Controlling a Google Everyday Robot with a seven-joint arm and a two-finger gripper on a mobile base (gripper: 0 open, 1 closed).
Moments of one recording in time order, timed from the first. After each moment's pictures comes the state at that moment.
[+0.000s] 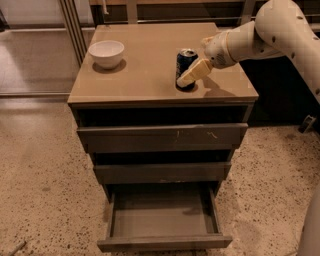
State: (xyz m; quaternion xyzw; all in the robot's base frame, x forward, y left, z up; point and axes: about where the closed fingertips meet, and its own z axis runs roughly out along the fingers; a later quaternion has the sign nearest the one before) arm 0.739 -0.110 0.890 -0.50 0.73 0.15 0.45
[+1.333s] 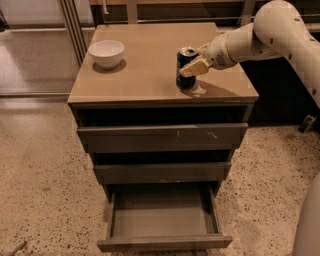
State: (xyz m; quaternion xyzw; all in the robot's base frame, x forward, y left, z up) arm 0.746 -0.113 0.880 -0.49 0.74 0.15 0.44
